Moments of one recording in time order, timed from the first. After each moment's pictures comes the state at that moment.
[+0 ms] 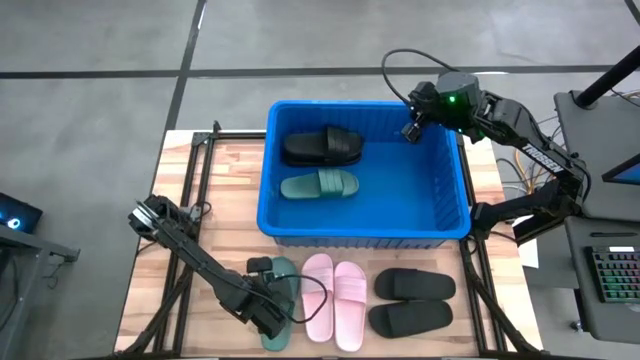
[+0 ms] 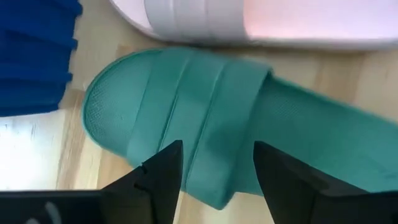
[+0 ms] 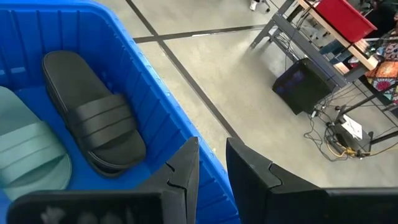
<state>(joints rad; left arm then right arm) -0.68 1.81 1.41 -1.00 -0.27 -0.86 -0.48 1.24 1.60 -0.92 0.41 -0.26</state>
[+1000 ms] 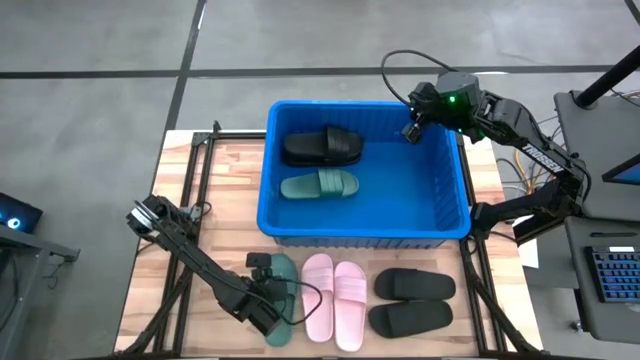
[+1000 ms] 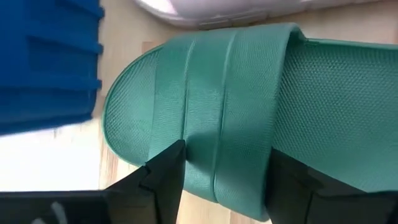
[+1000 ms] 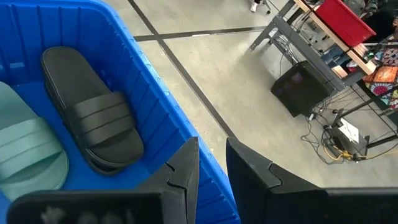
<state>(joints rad) -0.70 1.81 1.29 -0.96 -0.37 -0.75 -0.48 1.24 1.60 -0.92 0.41 -0.29</state>
